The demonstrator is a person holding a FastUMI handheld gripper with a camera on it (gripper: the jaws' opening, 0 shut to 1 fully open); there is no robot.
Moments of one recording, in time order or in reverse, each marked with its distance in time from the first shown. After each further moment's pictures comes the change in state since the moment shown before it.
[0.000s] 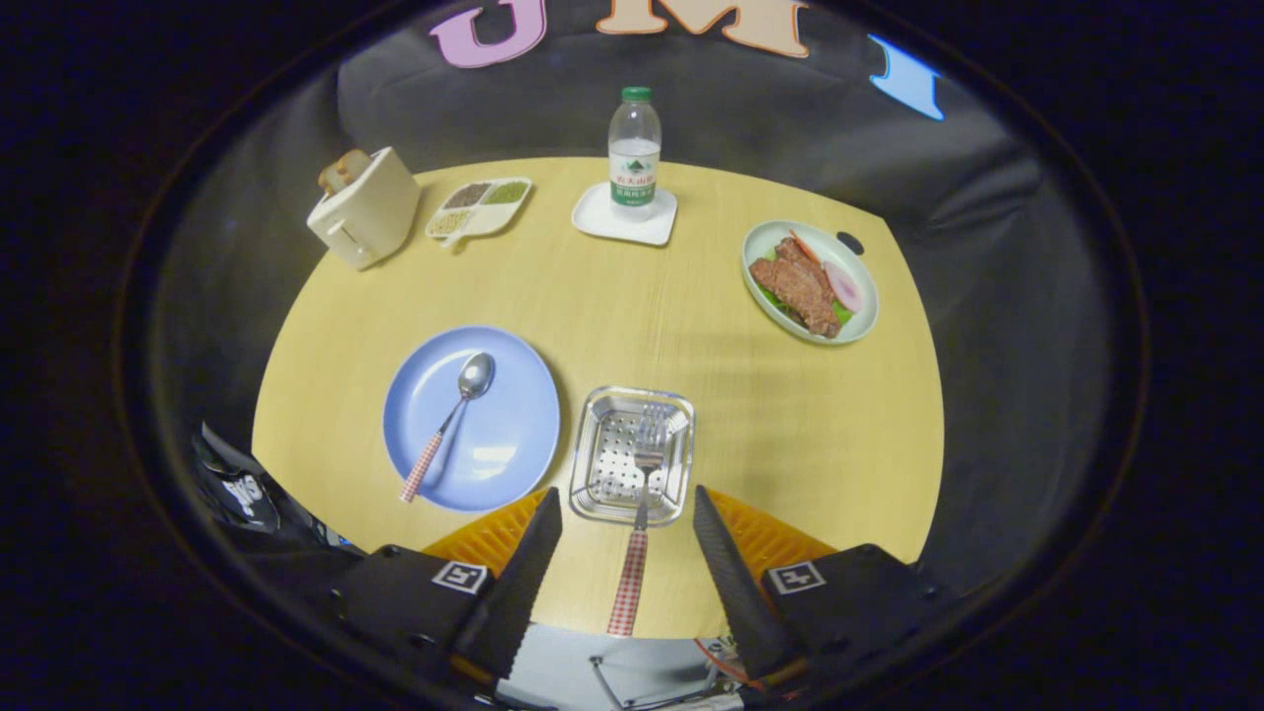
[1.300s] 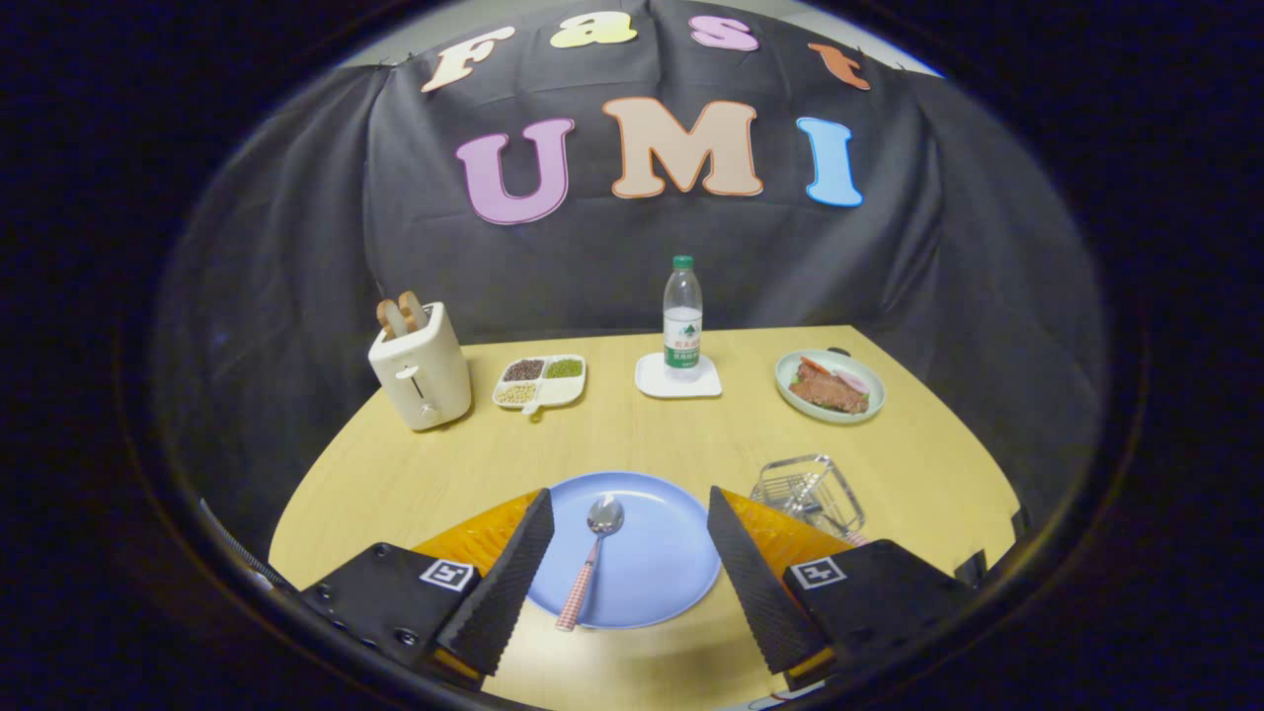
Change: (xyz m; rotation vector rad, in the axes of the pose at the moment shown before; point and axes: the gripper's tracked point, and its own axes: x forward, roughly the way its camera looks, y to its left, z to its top) arm -0.005 0.158 0.020 0.228 -0.594 -0.060
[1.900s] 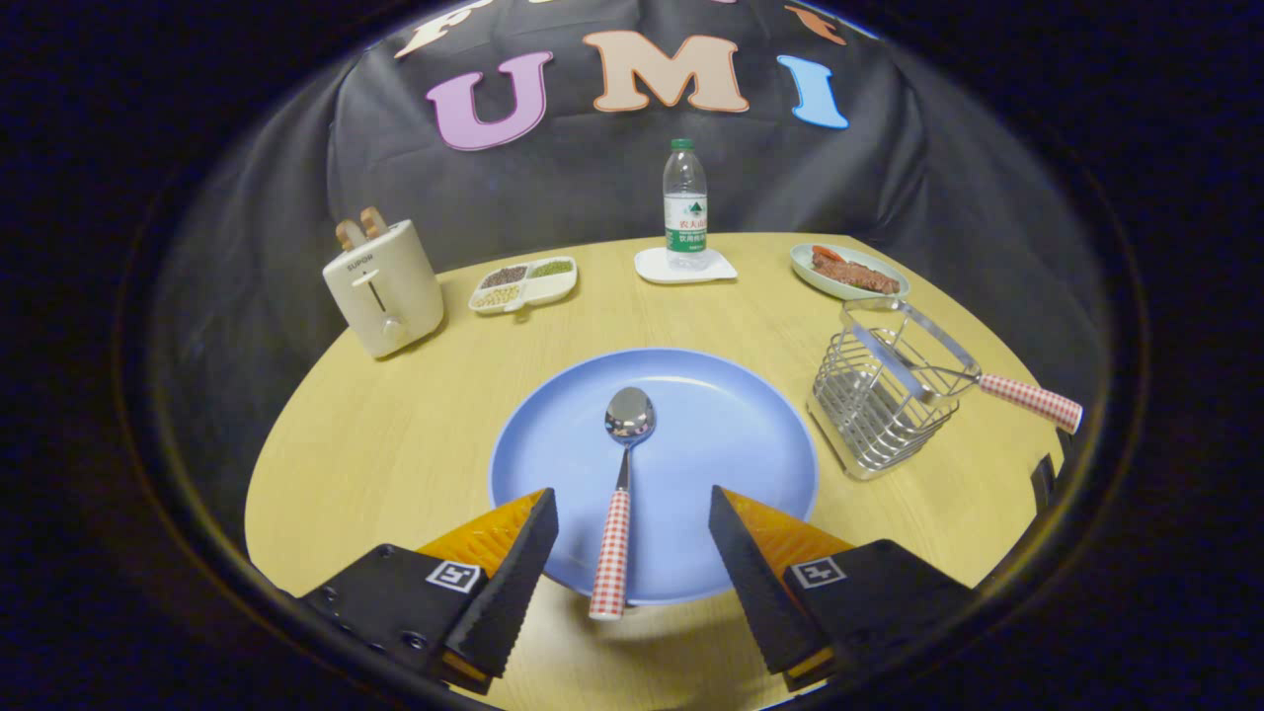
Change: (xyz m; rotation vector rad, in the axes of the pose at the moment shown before) arm 0.044 0.021 -0.108 0.039 0.160 -0.074
